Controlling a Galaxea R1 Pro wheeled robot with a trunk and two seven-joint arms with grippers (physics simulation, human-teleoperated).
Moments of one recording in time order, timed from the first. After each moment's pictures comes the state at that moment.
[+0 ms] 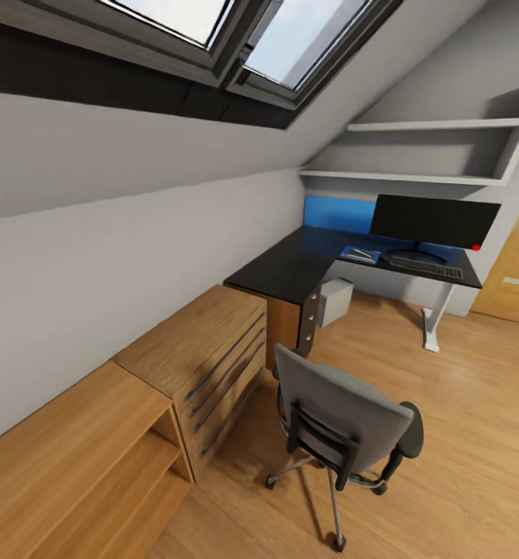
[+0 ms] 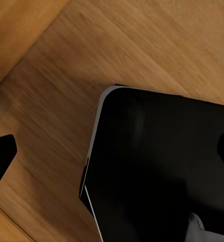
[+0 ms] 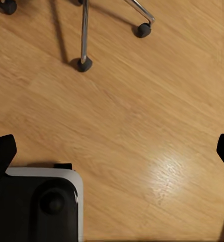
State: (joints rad) left arm 0.20 -0.02 -0.02 -0.30 0.21 -0.46 0.07; right arm -0.04 0.00 0.37 0.02 -0.20 -0.76 -0.31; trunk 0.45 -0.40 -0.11
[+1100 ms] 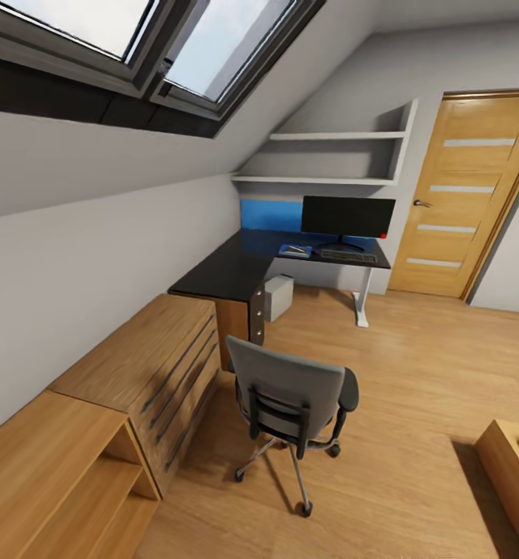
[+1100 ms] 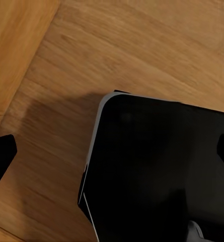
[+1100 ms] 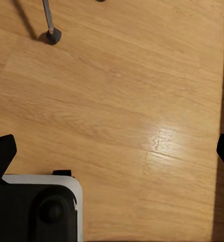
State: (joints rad) left arm 0.20 -0.02 -0.02 -0.30 0.21 -0.46 0.07; right arm -0.04 0.00 0.37 0.02 -0.20 -0.76 -0.31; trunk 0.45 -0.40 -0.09
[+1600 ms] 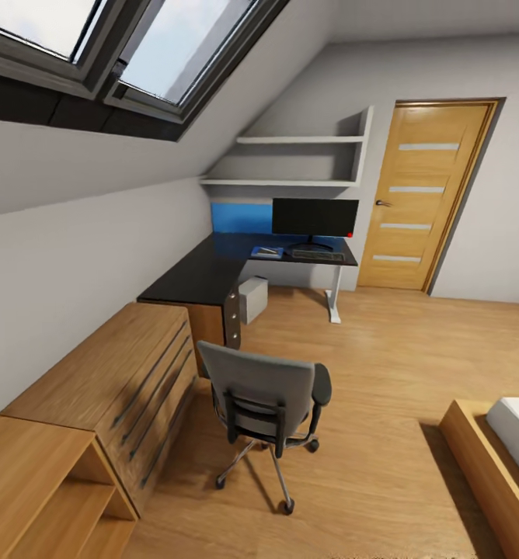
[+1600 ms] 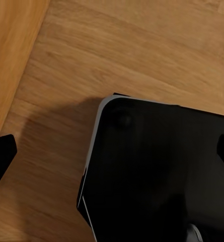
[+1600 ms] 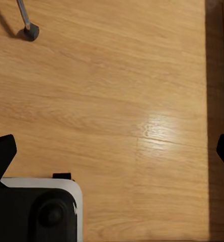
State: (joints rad) left arm 0.20 -0.02 -0.02 -0.30 0.21 -0.46 0.07; right arm -0.04 0.00 0.37 0.02 -0.20 -0.76 -0.31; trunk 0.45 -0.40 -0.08
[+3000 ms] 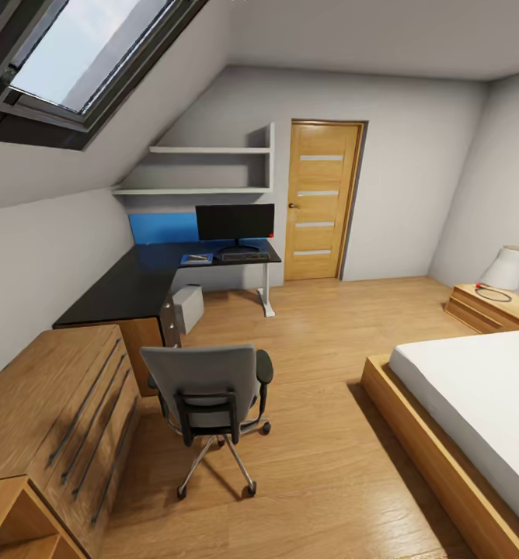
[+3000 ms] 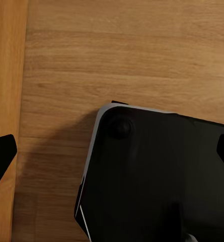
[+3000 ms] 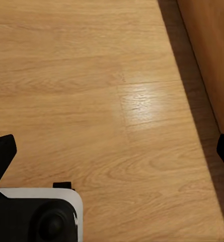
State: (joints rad) left arm 0.20 -0.02 -0.02 -0.29 0.21 -0.46 0.07; right arm -0.04 0.00 0.37 0.02 -0.20 -0.76 -0.31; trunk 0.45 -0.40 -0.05
